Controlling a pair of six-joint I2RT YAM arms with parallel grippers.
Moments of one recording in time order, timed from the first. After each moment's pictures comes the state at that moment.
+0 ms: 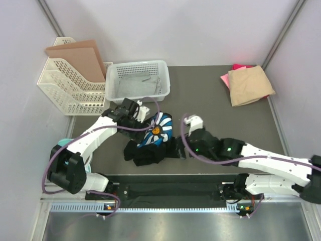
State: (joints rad) left arm -0.45 1.37 1.00 -0.82 0.09 0.09; right arm 1.11 0.99 0.83 -0.56 0.36 0.56
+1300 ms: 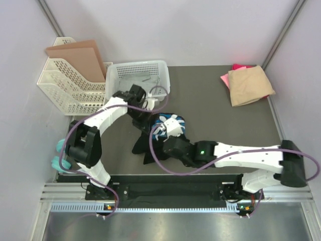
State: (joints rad) left arm -0.40 1.70 1.27 -0.93 0.40 0.12; right arm 1.33 1.38 1.01 -0.45 0.73 0.41
